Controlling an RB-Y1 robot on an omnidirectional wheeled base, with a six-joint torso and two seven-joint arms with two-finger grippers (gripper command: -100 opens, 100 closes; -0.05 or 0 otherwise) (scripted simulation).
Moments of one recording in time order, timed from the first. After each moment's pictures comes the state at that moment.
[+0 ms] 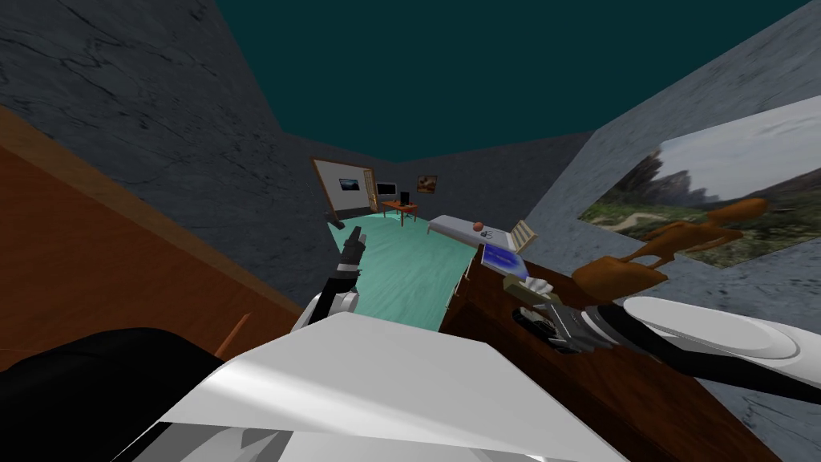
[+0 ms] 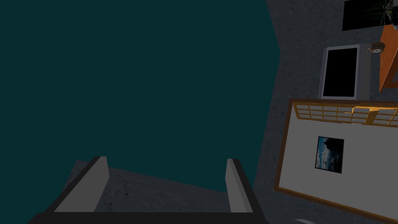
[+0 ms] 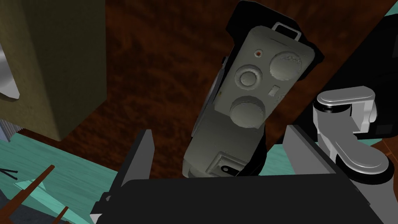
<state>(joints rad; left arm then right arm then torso) 0.45 0.02 -0.01 -2.26 -0.07 -0.37 -0.12 0.85 -1.91 -0.08 -1.55 0.91 -0.63 0.20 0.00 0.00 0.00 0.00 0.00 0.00</state>
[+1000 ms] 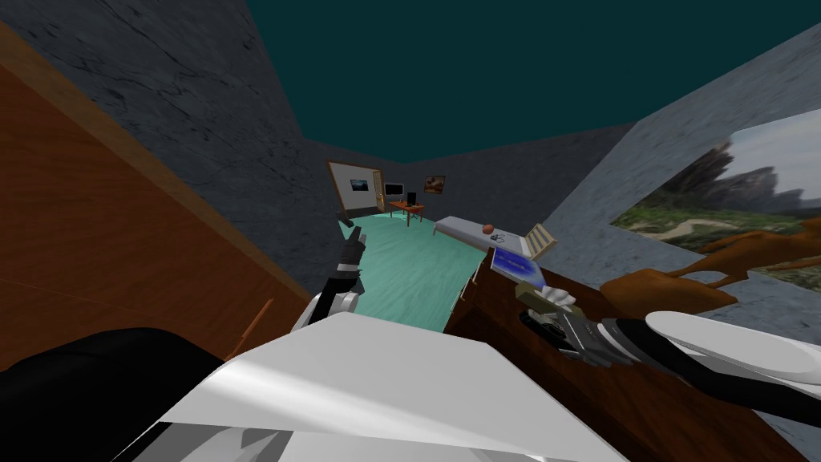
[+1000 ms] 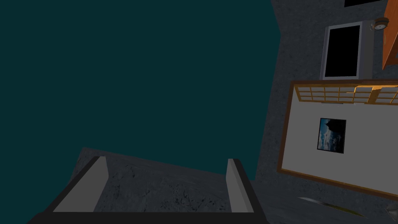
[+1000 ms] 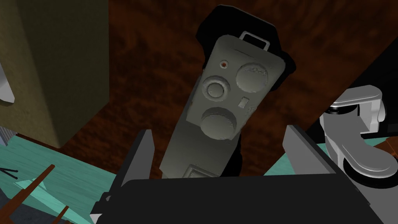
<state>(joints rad) 0.45 0.02 -0.01 -2.26 -0.07 -0.37 -0.12 0.83 -1.85 -0.03 -1.49 0.90 -0.63 0.23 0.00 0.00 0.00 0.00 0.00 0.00</state>
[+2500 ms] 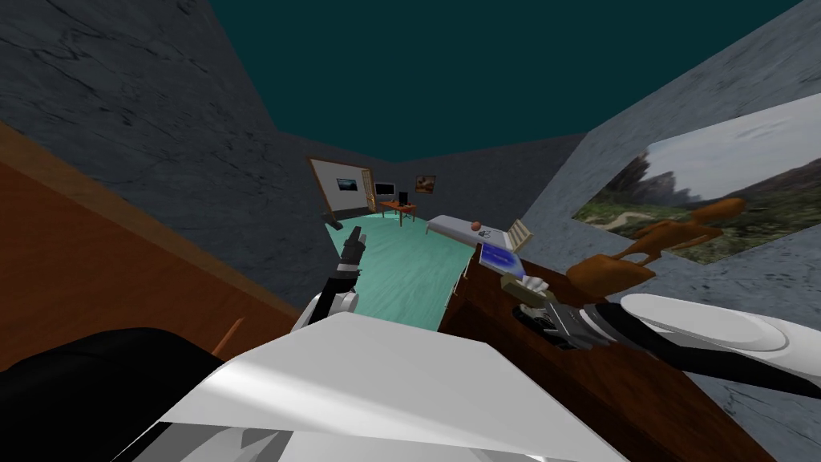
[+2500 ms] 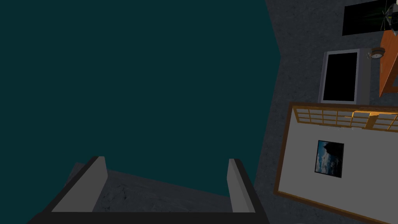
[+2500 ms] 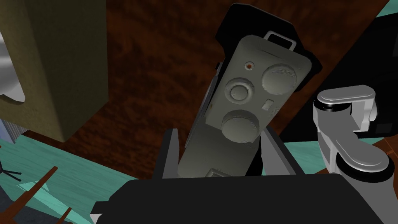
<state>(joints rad) 0.45 0.02 -0.01 -2.26 -0.07 -0.37 -0.12 0.85 -1.94 -0.06 -1.55 0.86 -0.62 0.22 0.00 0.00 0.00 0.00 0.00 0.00</state>
